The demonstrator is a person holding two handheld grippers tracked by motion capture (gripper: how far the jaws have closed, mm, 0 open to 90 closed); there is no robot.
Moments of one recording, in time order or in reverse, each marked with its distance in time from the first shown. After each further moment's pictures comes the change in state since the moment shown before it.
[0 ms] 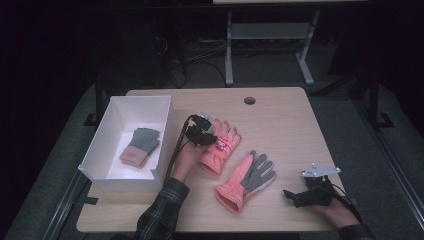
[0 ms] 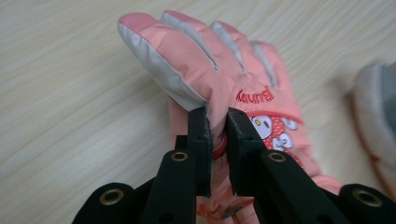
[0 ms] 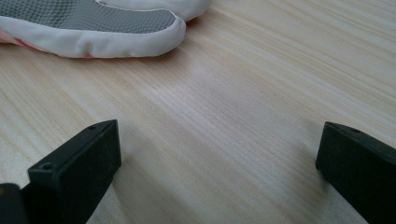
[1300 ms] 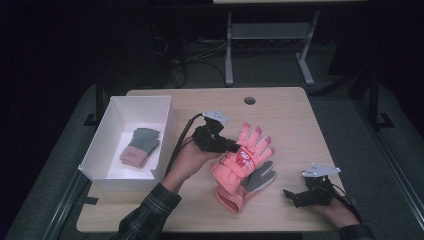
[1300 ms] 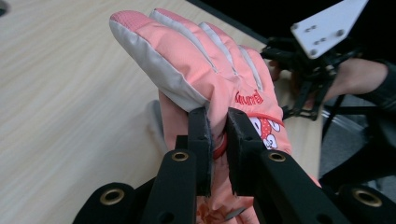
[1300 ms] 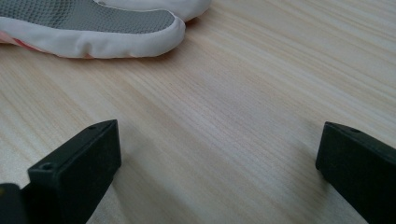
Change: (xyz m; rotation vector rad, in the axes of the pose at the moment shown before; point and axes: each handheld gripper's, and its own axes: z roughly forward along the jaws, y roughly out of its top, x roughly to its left) left arm -0.074 0.021 -0.070 -0.099 -0.431 0.135; right arm 0.000 0.000 0.000 0.000 -0.002 0.001
